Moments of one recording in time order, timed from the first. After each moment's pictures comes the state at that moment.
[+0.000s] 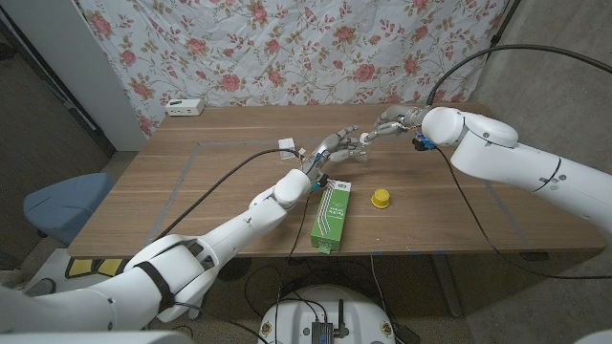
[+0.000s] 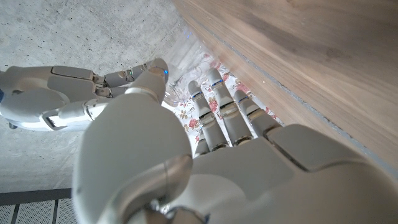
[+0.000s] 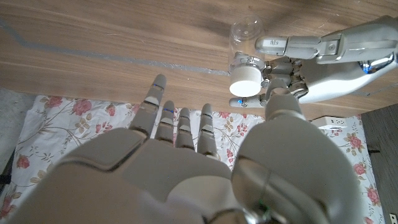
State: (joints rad) left arm 0.55 0.22 0.78 -0.98 -0.05 -0.51 0.11; left_hand 1.03 -0.01 0.48 -0.15 0.19 0.11 0.01 0.19 0.17 0.77 -0.14 0.19 0.19 0.77 -0.08 0.17 0.16 0.30 -0.04 0.19 0.17; right arm -0.48 -1.01 -0.78 -2.21 -0.16 -0.86 0.26; right_hand 0.60 0.00 0.28 -0.14 0.25 0.31 0.05 0.18 0.29 0.15 0.16 0.21 0.23 0.18 0.21 0.19 0.20 0.43 0.20 0.19 0.17
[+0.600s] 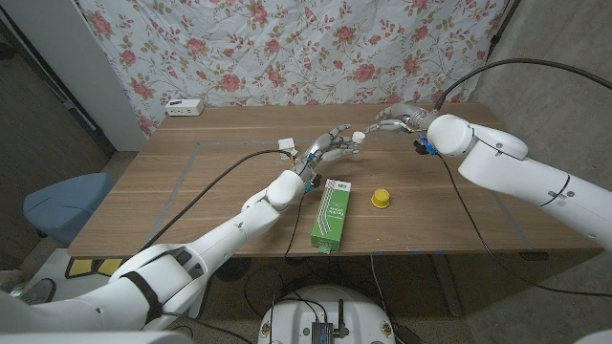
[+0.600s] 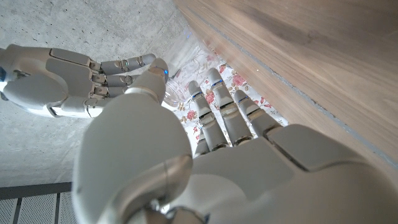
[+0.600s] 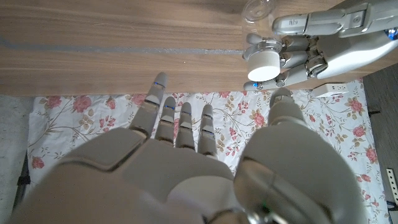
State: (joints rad) left arm 0.60 0.27 0.75 -1.06 -0.05 -0.49 0.13; left_hand 1.03 -0.01 0.47 -0.15 0.19 0.11 0.01 0.19 0.17 0.77 -0.14 0.19 0.19 0.76 -0.08 0.17 0.16 0.30 -0.04 0.19 0.17; right arm -0.66 -0.98 -0.62 -2.21 -0.09 -0.78 0.09; right_hand 0.53 0.01 0.26 -0.10 0.22 0.33 0.03 0.20 0.26 0.22 0.16 0.23 0.22 0.22 0.16 0.22 0.21 0.48 0.15 0.20 0.17
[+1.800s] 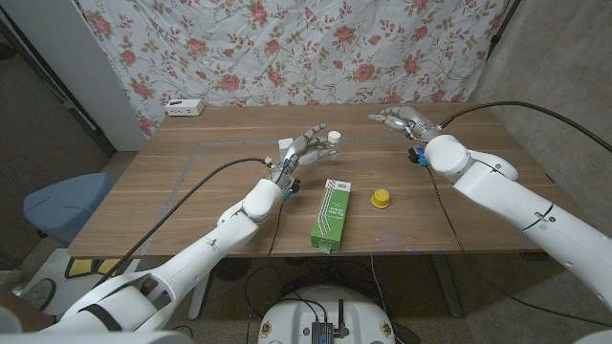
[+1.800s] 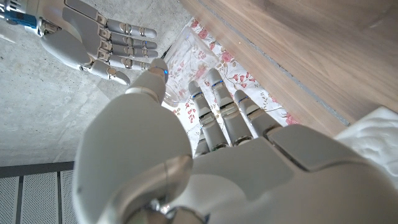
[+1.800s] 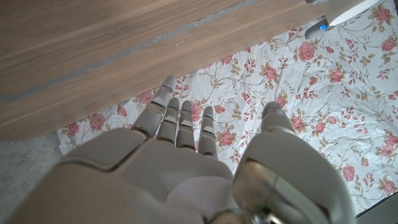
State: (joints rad) left arm 0.75 0.41 0.64 -1.27 -0.07 -0.47 0.18; left_hand 1.03 -0.01 0.47 -0.15 0.19 0.11 0.01 0.19 0.17 0.77 -0.14 0.19 0.19 0.75 -0.08 0.17 0.16 0.30 -0.04 0.19 0.17; right arm -0.84 -0.82 -0.47 -2.08 0.09 -0.59 -0.22; right_hand 0.40 0.10 0.26 -0.08 0.20 0.30 -0.02 0.19 0.20 0.25 0.16 0.20 0.19 0.22 0.10 0.20 0.20 0.48 0.05 0.19 0.17
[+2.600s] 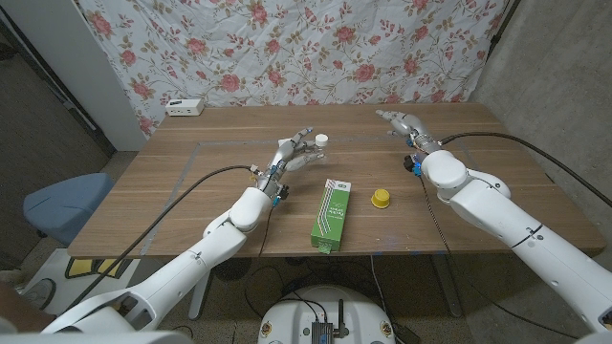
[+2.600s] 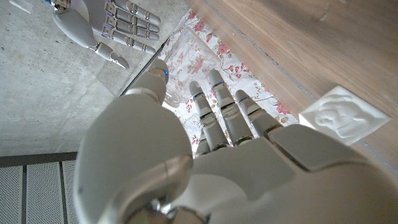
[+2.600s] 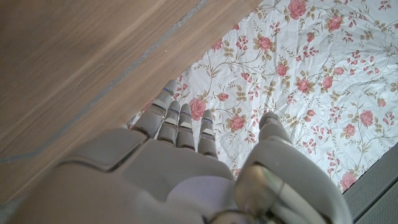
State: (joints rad) left arm 0.85 0.48 0.58 -1.37 -0.08 -0.49 0.20; left_hand 1.01 -0.01 0.46 -0.15 0.19 0.10 0.02 0.19 0.17 0.76 -0.15 0.19 0.19 0.73 -0.07 0.17 0.16 0.31 -0.04 0.19 0.17; right arm -0.95 -0.71 -0.39 -1.97 0.26 -0.34 -0.35; right_hand 0.28 0.13 0.31 -0.10 0.19 0.24 0.05 0.19 0.19 0.23 0.14 0.19 0.19 0.18 0.07 0.20 0.20 0.43 0.01 0.19 0.17
